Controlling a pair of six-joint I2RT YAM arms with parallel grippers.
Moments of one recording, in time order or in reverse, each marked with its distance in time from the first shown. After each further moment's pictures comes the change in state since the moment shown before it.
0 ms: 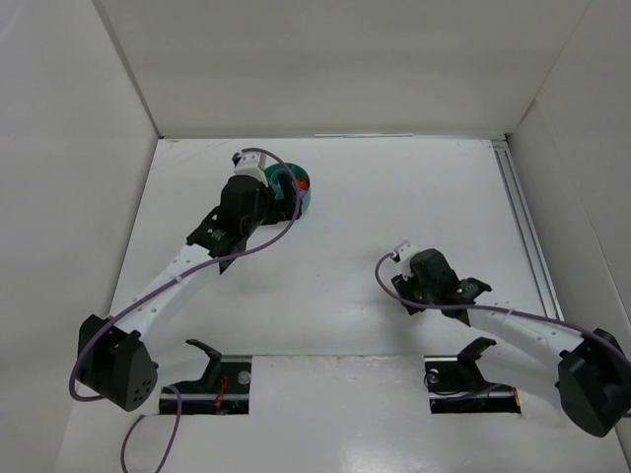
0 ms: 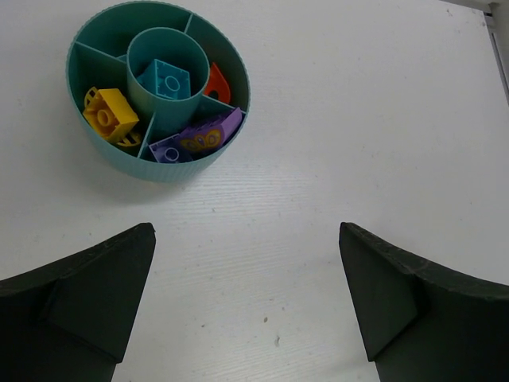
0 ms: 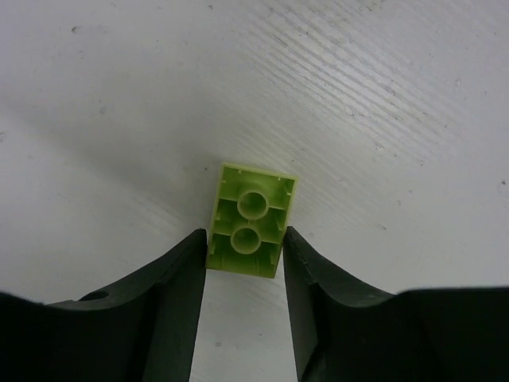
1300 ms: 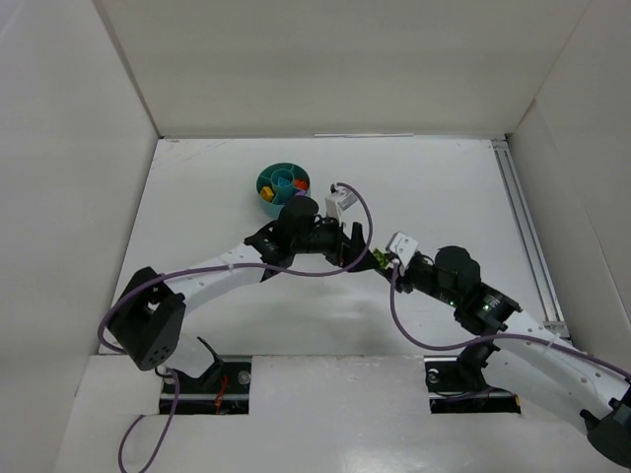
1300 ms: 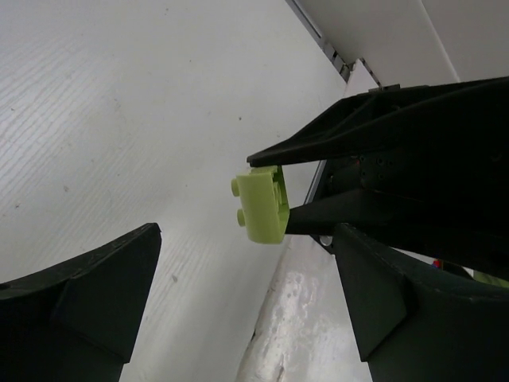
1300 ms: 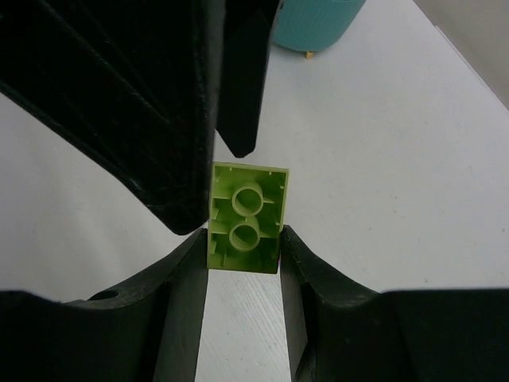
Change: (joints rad) left arm -0.298 0.242 -0.037 0.312 0.684 -0.044; right arm 0.132 -0.296 0.079 0.267 -0.185 -0.312
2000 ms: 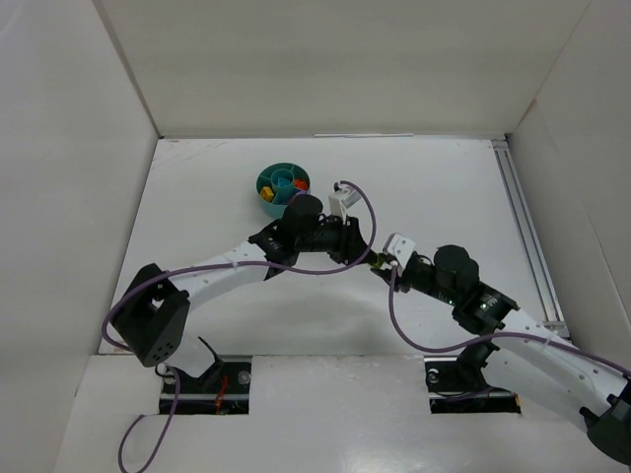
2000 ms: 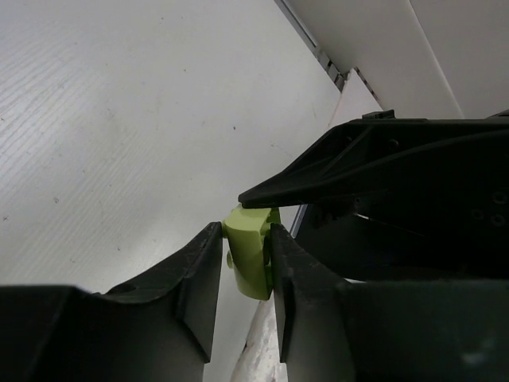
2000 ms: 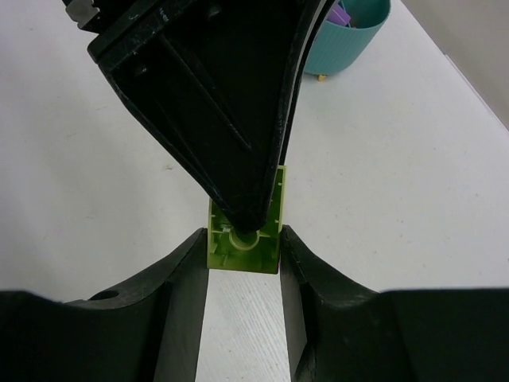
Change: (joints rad) left arm -0.009 0.034 0.034 0.019 -0.015 -0.036; right arm 0.011 0.018 0.000 0.054 -0.056 -0.015
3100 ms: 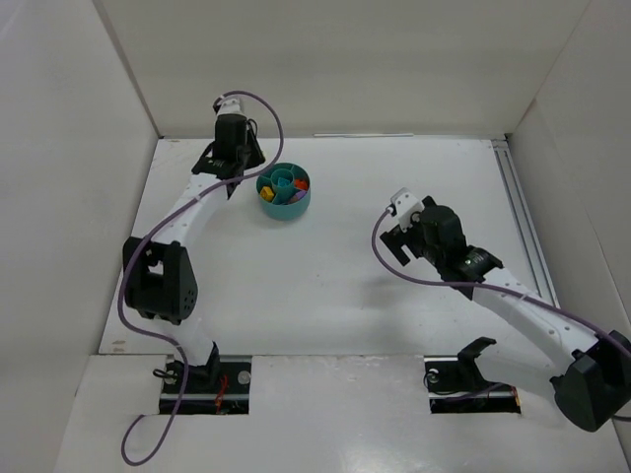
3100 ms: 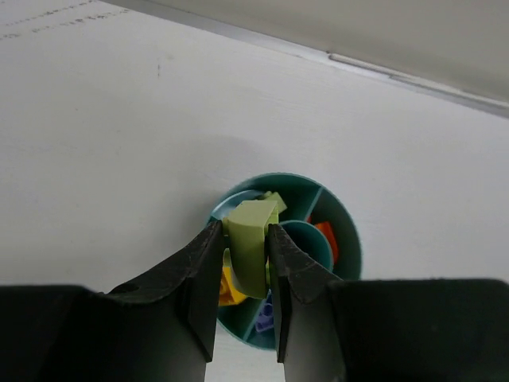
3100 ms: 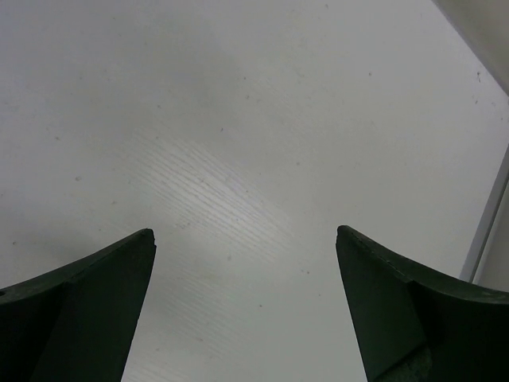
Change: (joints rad) left arm 0.535 0.191 0.500 -0.415 -0.715 0.127; right arm -0.180 0.310 0.242 -0.204 0.424 -0.004
